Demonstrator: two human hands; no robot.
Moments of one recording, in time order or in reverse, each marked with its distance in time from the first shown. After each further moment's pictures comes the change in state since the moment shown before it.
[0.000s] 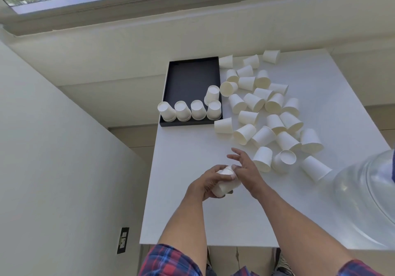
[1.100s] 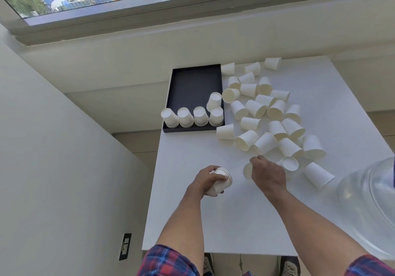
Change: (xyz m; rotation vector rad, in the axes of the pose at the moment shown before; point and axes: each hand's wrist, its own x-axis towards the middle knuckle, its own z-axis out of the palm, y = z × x) left_hand -0.002 0.015 -0.013 0.088 0.212 0.100; right_hand 0.004 -0.012 -0.042 -1.299 0.374 -0.218
